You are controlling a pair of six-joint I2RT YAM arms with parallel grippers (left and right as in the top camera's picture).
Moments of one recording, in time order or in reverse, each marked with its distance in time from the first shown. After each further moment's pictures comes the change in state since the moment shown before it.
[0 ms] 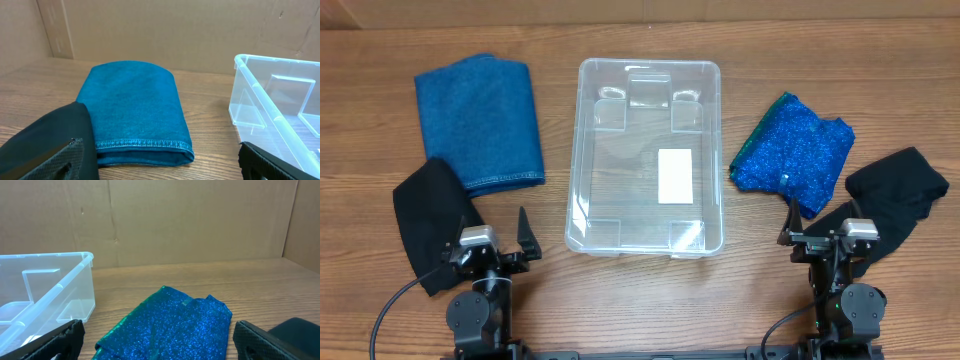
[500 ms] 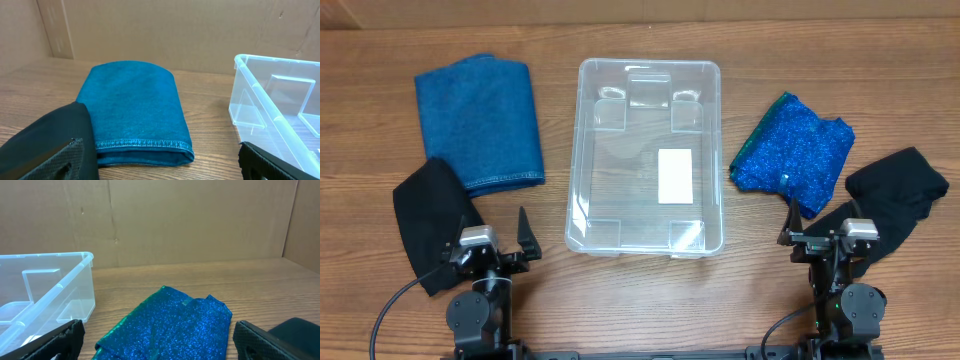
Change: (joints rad) left arm 0.000 0.000 0.000 0.000 0.000 0.000; right arm 0.000 0.000 0.000 0.001 -0.001 0.000
